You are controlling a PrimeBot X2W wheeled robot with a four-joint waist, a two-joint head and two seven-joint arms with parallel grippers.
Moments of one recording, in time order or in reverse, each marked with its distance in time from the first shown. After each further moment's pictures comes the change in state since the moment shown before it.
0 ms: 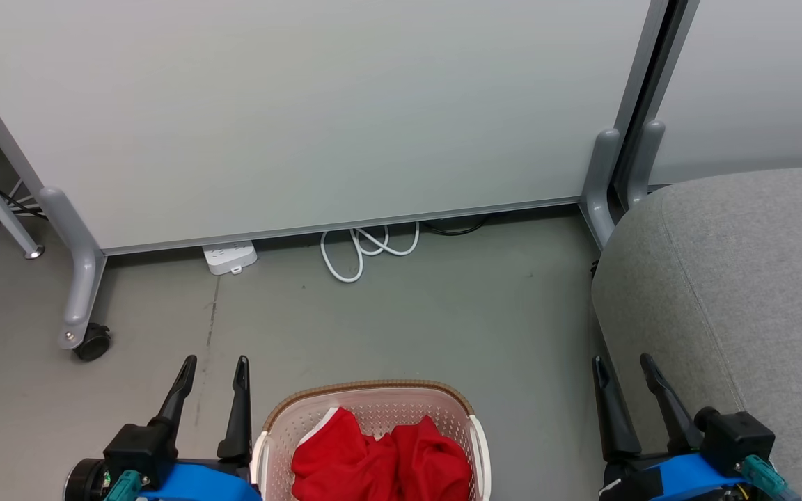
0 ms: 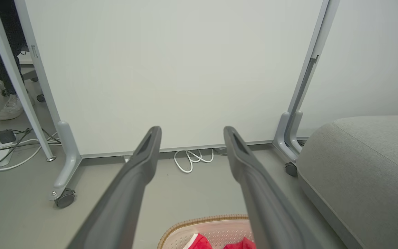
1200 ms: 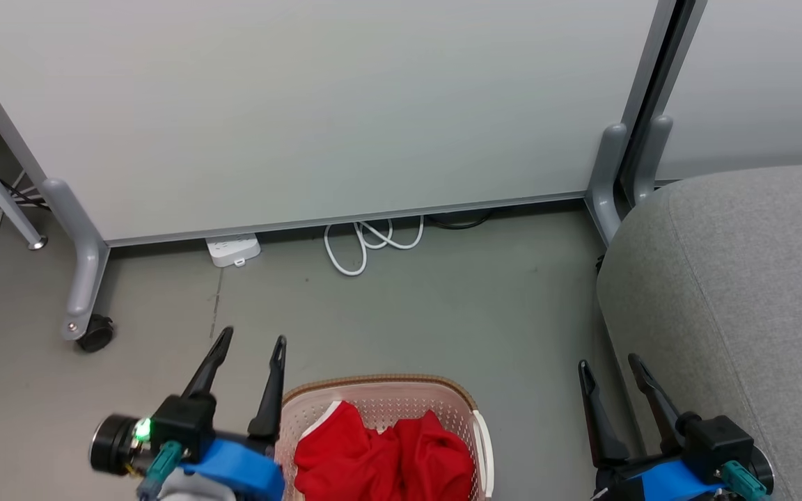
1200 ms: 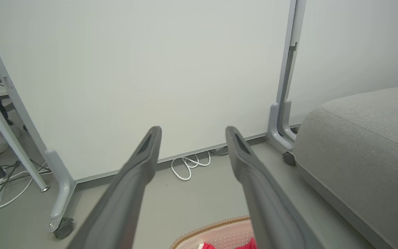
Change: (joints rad) left arm -0.076 0.000 -0.051 0.060 0.124 -0.026 -0.032; right arm 0.002 -0.001 0.016 0.007 -0.116 0.000 -0.032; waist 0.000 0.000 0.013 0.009
